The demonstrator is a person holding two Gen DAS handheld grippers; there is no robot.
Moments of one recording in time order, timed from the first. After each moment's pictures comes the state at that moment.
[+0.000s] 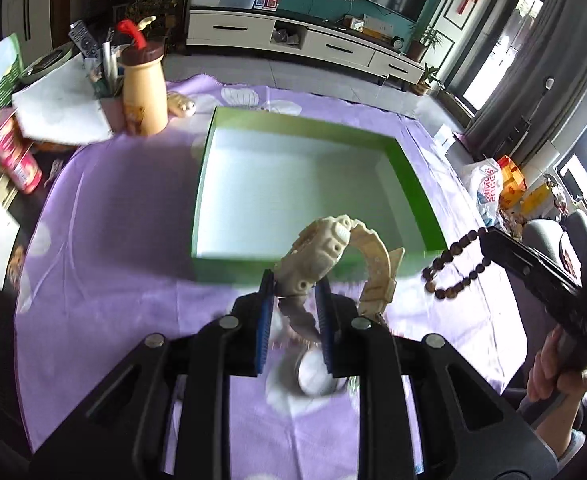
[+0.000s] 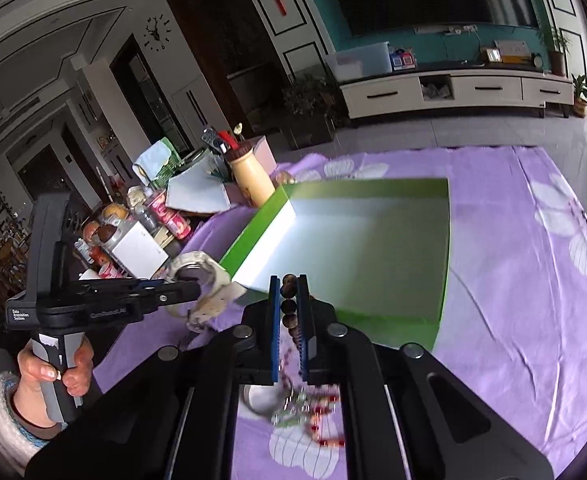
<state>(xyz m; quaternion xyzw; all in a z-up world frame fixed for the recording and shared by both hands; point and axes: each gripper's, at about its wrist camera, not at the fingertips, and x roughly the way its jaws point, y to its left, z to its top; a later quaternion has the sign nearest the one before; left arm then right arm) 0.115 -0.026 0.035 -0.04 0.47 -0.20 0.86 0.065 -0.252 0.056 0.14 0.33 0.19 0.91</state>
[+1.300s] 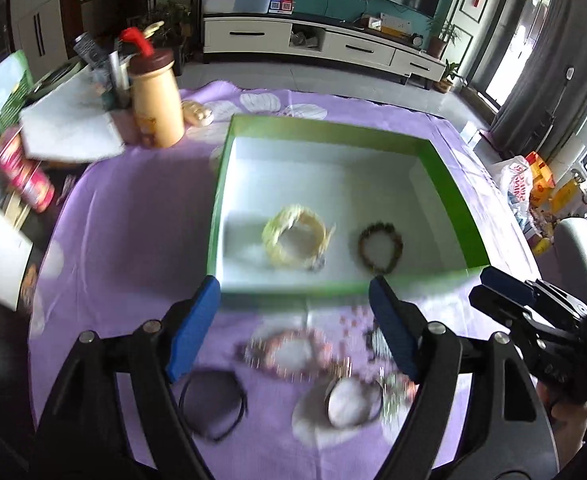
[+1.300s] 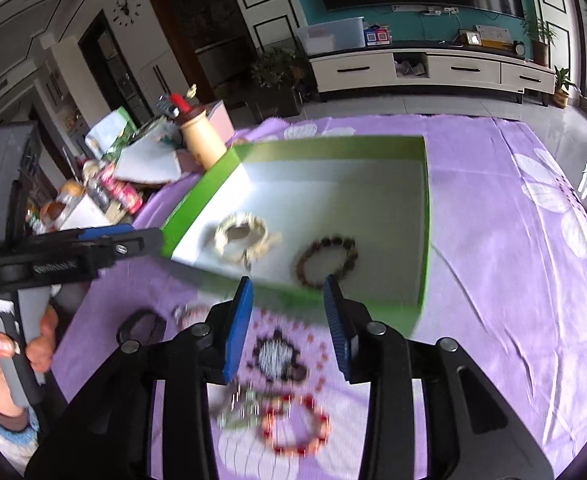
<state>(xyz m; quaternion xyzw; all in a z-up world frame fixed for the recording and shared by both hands) 0.123 -0.024 0.018 -0.01 0.46 -0.17 0.87 0.061 -0.250 -0.003 0.11 0.39 0.14 0.90</state>
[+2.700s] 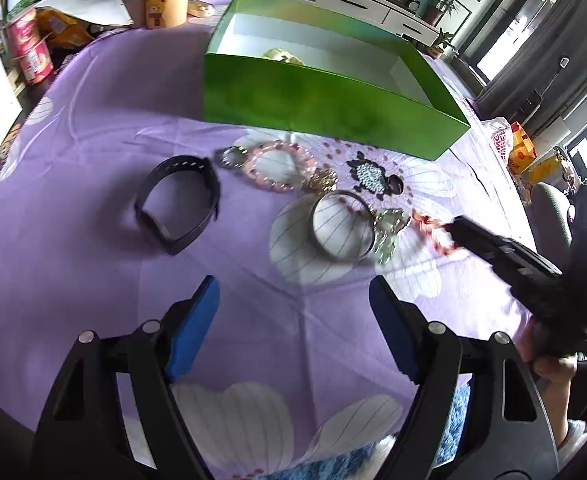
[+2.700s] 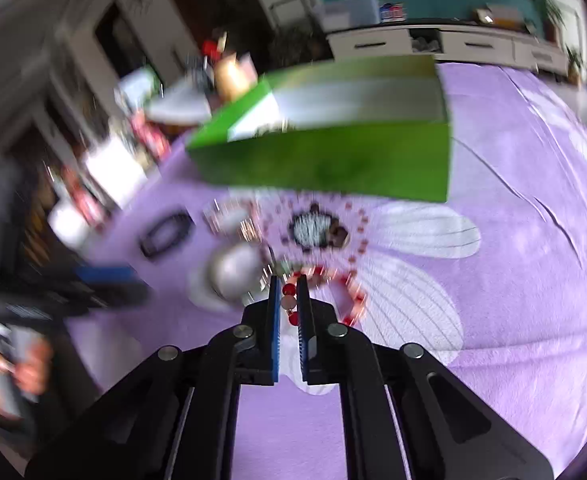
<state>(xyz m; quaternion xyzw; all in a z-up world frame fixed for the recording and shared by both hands) 0.025 -0.007 -0.048 -0.04 0.54 -0.19 0.82 -0.010 -0.246 -0.050 0.17 0.39 0.19 0.88</state>
